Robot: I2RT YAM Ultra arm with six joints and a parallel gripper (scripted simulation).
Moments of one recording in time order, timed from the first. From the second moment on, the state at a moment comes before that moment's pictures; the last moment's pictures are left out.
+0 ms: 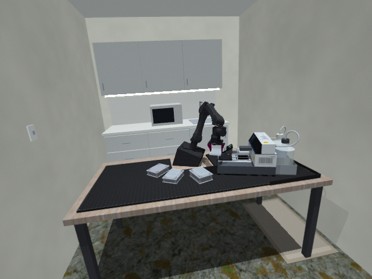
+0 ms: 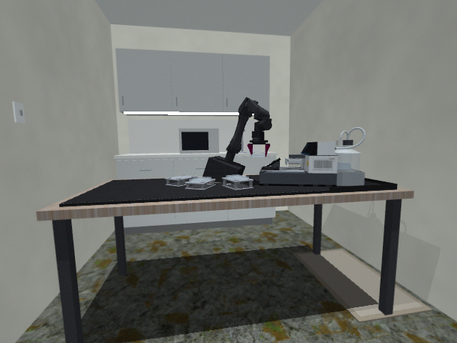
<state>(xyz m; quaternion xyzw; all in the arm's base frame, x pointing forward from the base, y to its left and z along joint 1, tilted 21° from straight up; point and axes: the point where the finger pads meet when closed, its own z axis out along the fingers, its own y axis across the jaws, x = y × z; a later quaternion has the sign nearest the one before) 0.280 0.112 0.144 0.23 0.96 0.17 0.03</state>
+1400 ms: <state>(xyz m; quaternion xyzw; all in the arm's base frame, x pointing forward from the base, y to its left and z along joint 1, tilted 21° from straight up) 0.331 -0.028 0.090 0.27 0.95 0.18 0.02</state>
